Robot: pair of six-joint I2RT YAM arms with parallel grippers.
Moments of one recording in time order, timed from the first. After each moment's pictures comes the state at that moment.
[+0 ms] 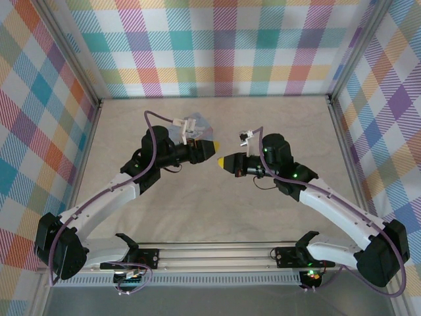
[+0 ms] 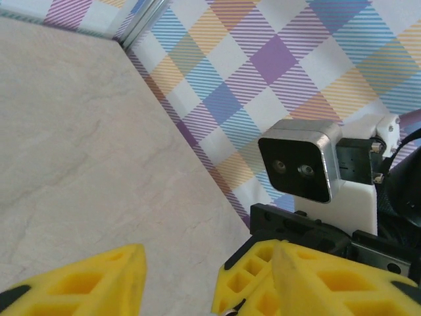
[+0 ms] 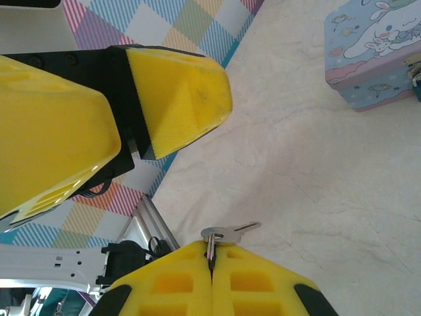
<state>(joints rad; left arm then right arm) -0.60 1.21 0.94 0.07 0.52 -0.69 0.67 1.11 0.87 -0.13 -0.53 0.66</state>
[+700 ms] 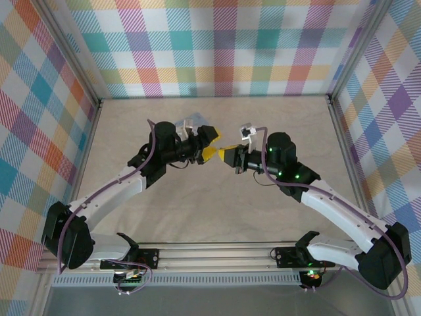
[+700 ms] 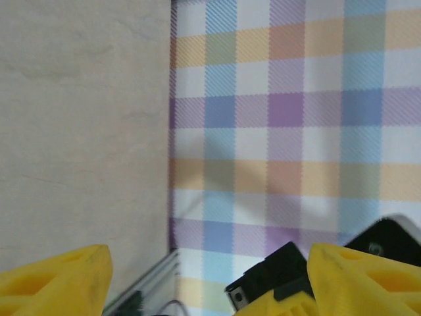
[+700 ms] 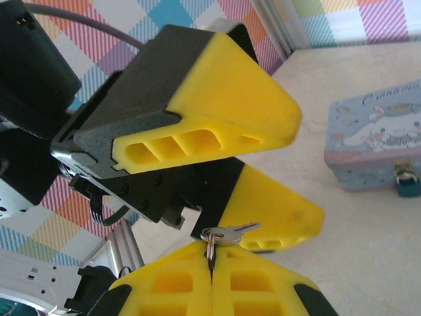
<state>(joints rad) -0.60 1.31 0.98 0.10 0.51 -1.43 0.67 1.10 0.87 0.03 -0.48 0.50</state>
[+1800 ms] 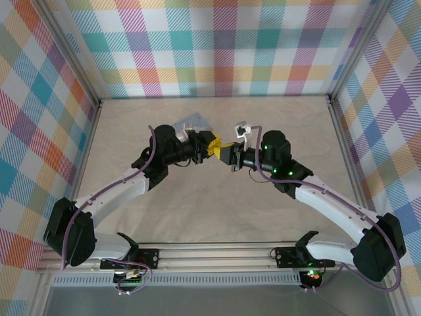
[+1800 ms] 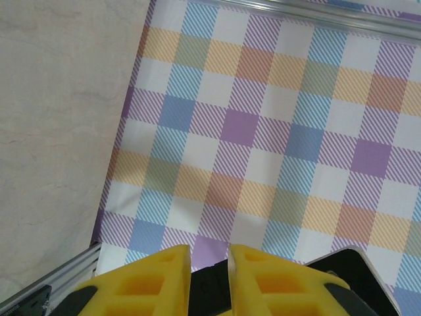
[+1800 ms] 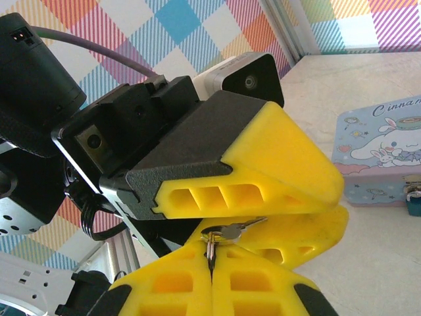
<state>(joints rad) -0.60 1.33 0.92 0.27 0.51 -1.67 0.67 1.17 0.87 0.11 -0.50 0.49</state>
